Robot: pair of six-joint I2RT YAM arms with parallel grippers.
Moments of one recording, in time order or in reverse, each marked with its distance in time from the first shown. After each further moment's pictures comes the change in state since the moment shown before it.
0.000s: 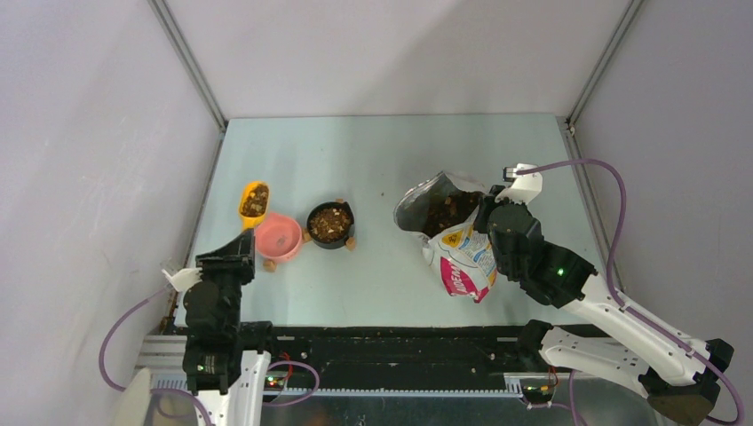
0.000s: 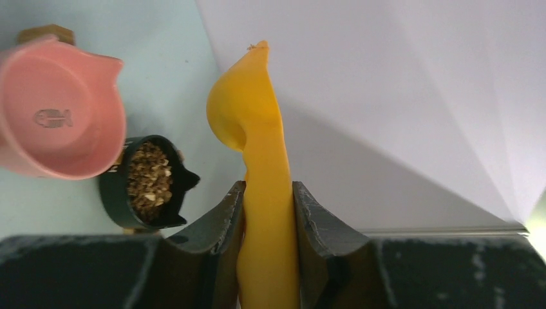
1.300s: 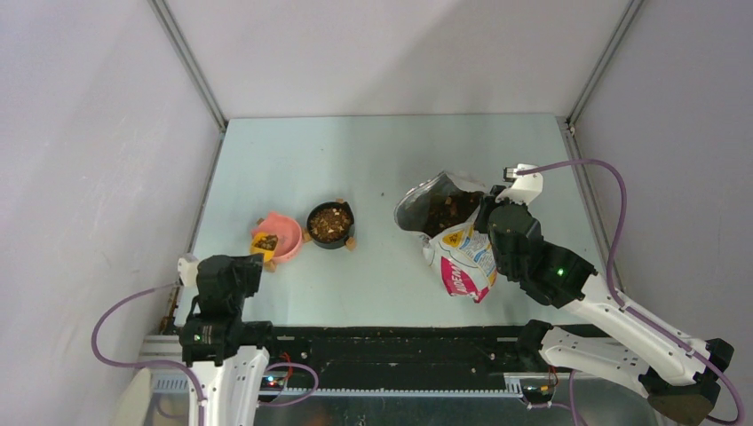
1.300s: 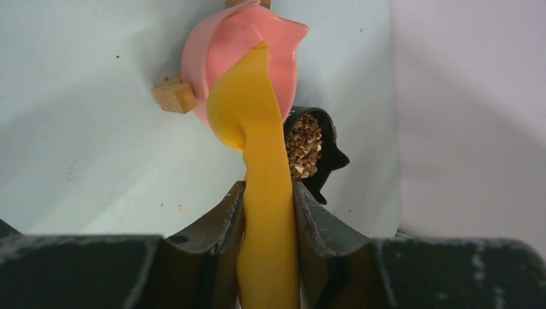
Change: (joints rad) left arm 0.000 0.227 0.067 -0.349 -0.048 0.126; right arm 0.003 0.000 0.000 -0.002 0.017 -0.002
